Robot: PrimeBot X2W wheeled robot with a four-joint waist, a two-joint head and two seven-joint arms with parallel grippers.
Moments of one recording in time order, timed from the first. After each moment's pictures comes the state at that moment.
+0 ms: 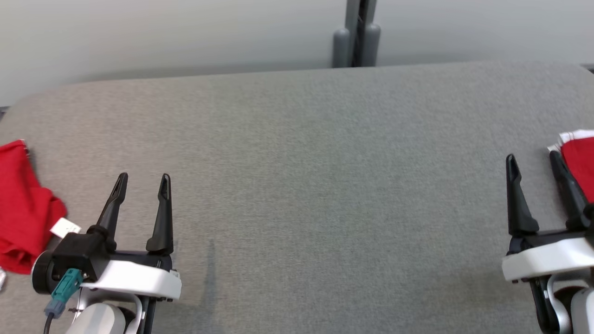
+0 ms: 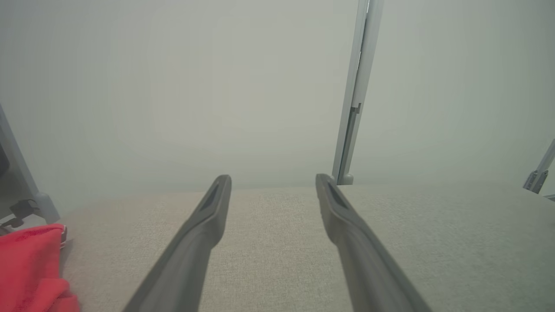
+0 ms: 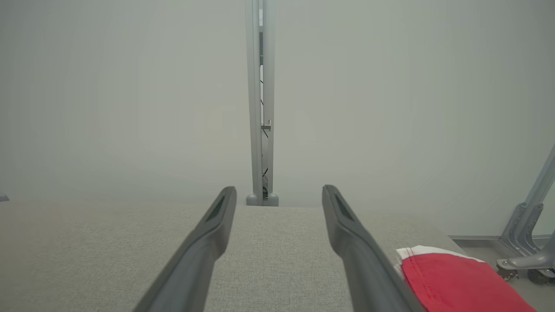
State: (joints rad) left arm -0.16 0.39 -0.38 0.00 -0.54 0.28 -0.26; right arm -0.15 -0.06 -0.11 -0.02 0.09 0.13 -0.10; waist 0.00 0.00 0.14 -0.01
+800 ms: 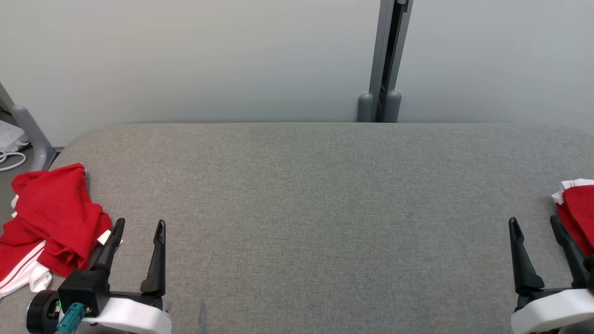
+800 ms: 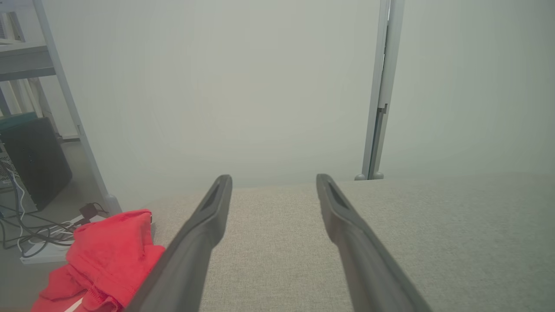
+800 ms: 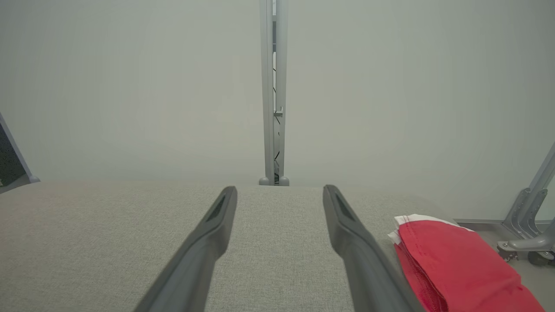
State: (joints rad) left arm -0.03 0.41 -0.37 0.05 -0.50 0.26 -0.26; right arm 0.08 -0.05 -0.14 -0.10 0.11 0.13 0.00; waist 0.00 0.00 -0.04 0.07
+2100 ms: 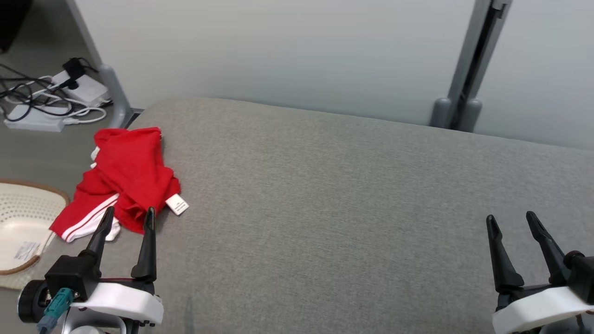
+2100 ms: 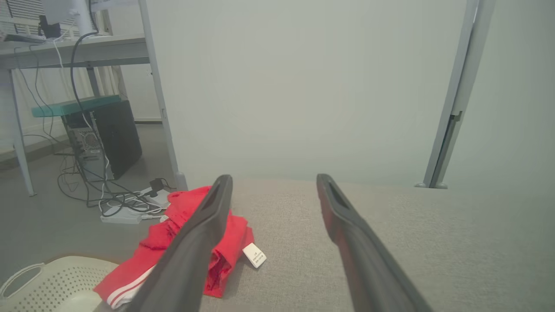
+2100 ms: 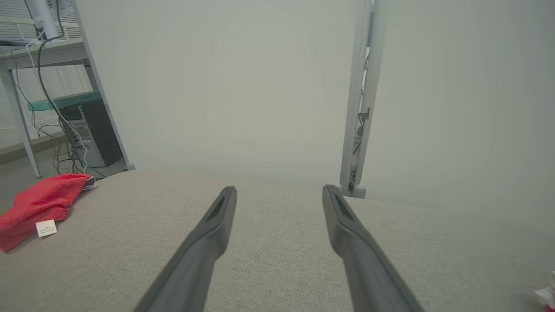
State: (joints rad) left arm -0.07 0.40 -0.34 0.09 -0.52 0.23 -0.26; right arm 0.08 -0.05 -0.07 -0.12 0.15 0.13 0.01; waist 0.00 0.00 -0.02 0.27
